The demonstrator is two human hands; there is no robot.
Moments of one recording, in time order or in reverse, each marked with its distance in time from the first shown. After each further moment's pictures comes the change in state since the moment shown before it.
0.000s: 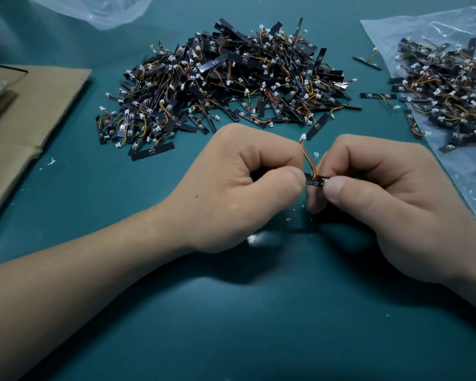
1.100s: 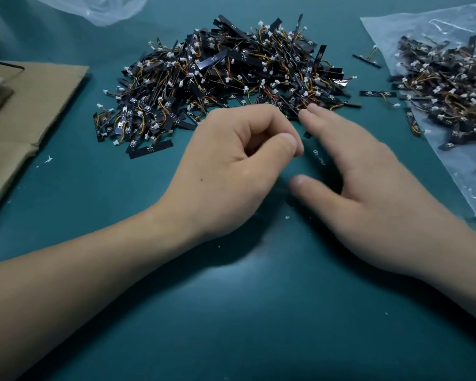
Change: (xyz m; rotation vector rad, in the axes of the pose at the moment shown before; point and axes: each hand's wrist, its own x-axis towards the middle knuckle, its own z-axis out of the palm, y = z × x) left_hand 0.007 -0.009 0.005 -0.029 0.254 -0.140; right_hand 0.009 0.003 0.010 -0.623 -0.015 0.238
